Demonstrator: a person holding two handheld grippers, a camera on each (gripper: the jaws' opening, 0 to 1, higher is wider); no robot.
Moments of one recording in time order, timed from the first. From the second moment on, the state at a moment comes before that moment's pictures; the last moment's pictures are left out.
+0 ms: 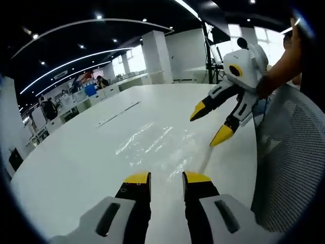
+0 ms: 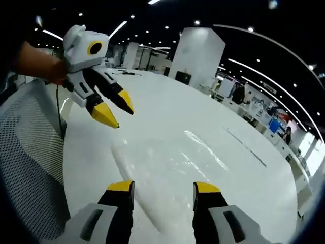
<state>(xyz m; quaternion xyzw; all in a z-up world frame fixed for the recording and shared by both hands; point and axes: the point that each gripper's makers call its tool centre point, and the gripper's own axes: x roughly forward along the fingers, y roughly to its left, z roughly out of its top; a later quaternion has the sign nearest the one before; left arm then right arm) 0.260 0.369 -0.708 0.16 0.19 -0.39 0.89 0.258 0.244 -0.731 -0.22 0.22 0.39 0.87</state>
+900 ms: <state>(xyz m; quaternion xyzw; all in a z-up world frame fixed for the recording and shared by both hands) 0.258 0.362 -0.716 0.11 0.18 -0.39 0.90 0.266 0.214 -0.736 -0.16 0.23 0.35 0.90</state>
